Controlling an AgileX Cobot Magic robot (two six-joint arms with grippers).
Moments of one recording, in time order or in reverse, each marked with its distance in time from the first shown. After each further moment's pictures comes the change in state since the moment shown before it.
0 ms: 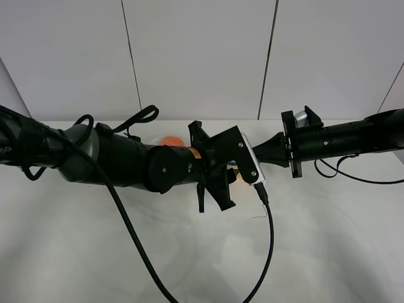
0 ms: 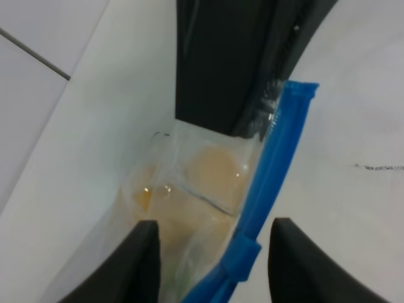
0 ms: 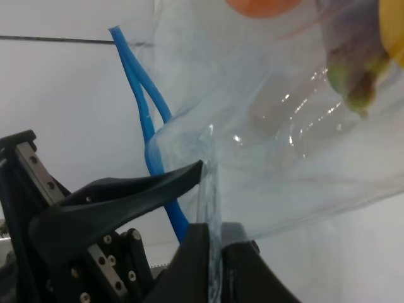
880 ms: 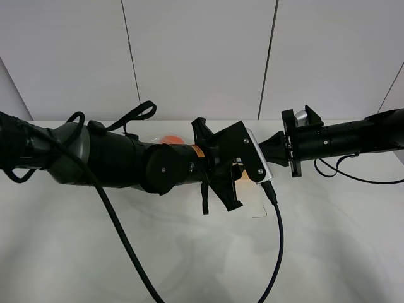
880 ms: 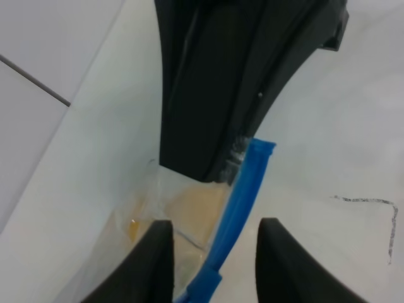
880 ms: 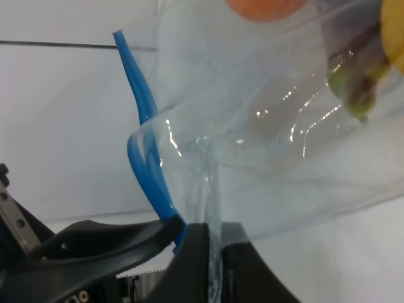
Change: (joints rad) left arm -0.032 -0.040 0.005 0.000 0.001 -0.026; right arm 0.000 0.000 0.000 0.012 0.000 0.000
